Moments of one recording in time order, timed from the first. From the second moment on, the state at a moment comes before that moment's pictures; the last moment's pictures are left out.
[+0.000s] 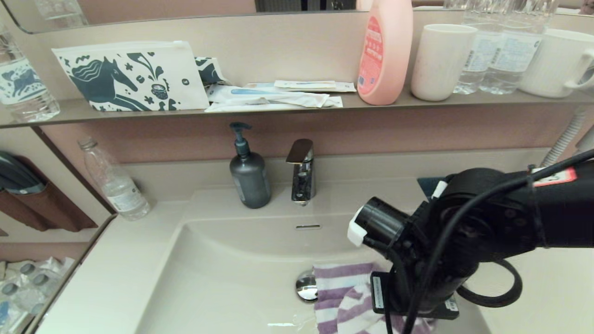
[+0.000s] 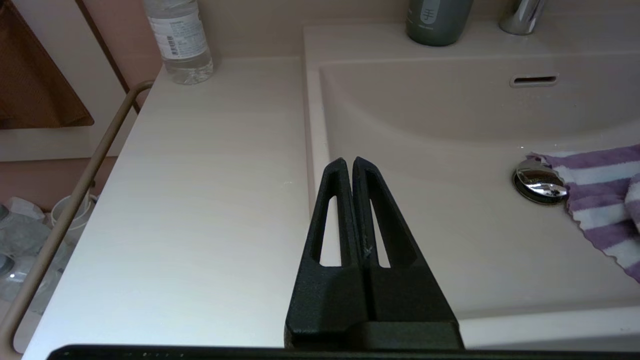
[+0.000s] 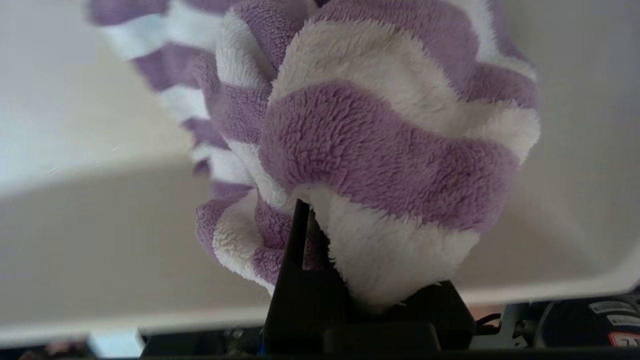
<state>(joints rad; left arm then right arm) -0.01 0.00 0.00 0.00 0.00 0.03 0.82 1.97 -1.42 0.84 -0.16 0.91</state>
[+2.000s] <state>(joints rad) -0.01 0.00 0.00 0.00 0.00 0.03 1.01 2.56 -1.96 0.46 -0.02 0.82</state>
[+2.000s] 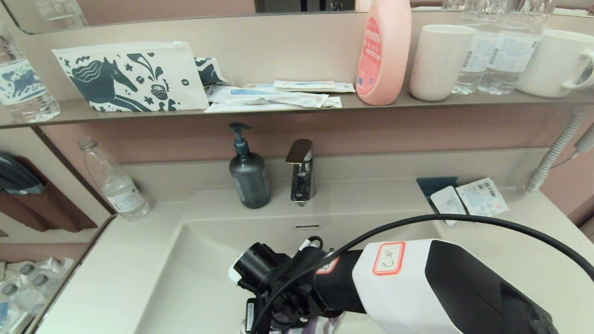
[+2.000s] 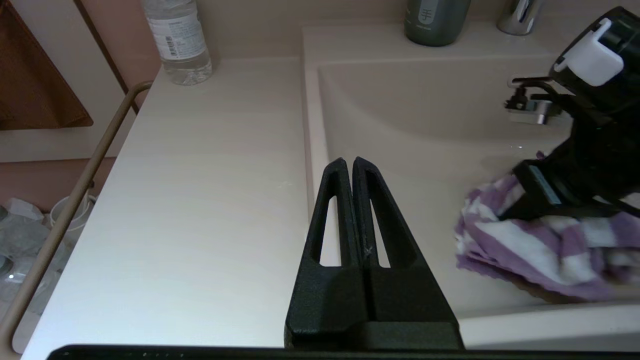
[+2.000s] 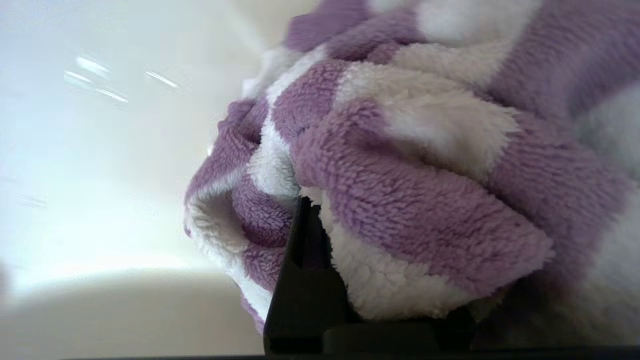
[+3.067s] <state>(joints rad) -0.01 0.00 0.00 0.00 0.00 0.03 0.90 2.65 -1.97 -0.01 -0.22 0.52</state>
